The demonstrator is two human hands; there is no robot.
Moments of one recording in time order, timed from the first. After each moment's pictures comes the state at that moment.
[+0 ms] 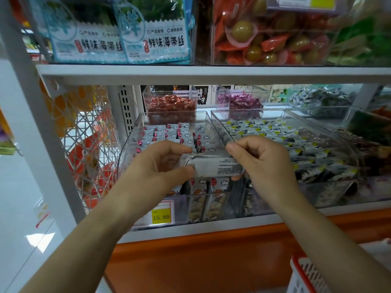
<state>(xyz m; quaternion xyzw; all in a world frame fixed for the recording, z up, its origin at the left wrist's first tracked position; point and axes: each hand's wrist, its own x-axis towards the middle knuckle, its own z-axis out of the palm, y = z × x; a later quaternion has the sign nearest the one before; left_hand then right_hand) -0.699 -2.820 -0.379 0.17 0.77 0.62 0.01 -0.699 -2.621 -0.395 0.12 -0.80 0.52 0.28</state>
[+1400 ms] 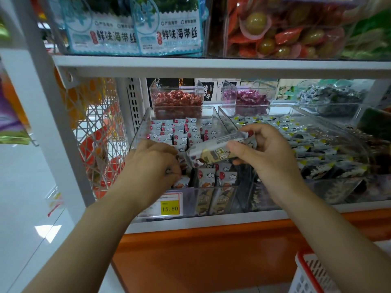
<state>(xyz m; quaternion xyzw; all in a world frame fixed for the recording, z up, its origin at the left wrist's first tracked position) -0.727 -2.841 -0.398 0.23 0.95 0.14 -0.15 -0.705 -2.626 -0.398 0.09 -0.74 0.63 0.22</state>
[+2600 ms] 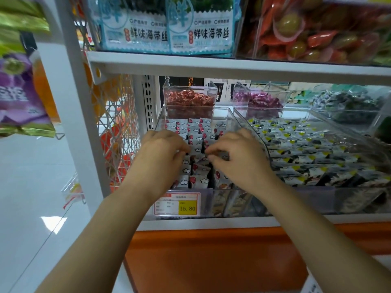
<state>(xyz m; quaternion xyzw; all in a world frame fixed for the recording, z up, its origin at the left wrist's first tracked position) -0.737 -2.853 -0.395 0.21 0.91 0.21 -0.28 -0.741 -2.674 -0.399 0.18 -0.93 0.19 0.27</state>
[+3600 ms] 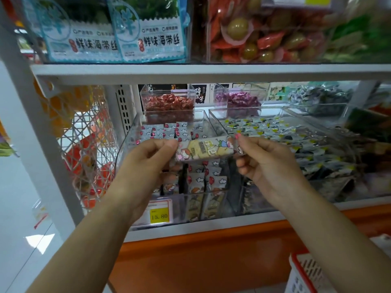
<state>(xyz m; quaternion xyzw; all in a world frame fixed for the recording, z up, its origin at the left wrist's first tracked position) -0.721 -2.813 -0.390 0.08 0.69 0.72 0.00 -0.699 -2.615 -0.390 -0.02 -0.60 0.79 0.12</state>
